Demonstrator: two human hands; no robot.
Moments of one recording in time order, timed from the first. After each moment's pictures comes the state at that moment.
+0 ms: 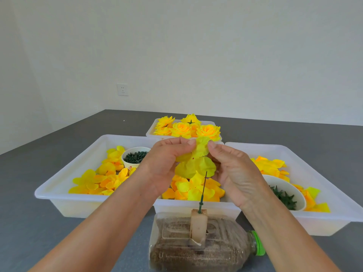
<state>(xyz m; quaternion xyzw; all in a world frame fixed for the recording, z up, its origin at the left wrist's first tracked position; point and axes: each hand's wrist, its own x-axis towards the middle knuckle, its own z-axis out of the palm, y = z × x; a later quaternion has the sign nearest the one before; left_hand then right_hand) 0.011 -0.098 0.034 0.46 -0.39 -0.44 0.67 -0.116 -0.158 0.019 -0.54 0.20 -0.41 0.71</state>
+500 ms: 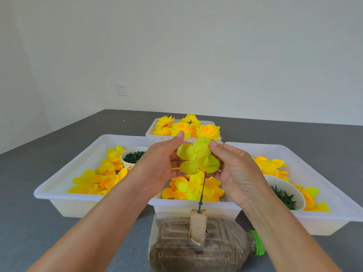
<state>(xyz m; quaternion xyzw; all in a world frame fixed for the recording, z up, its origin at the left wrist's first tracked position) 0.020 -0.098 0.029 0.51 -0.37 -0.46 0.63 -0.118 -0.160 0.020 -0.54 0.24 -0.42 0.69</state>
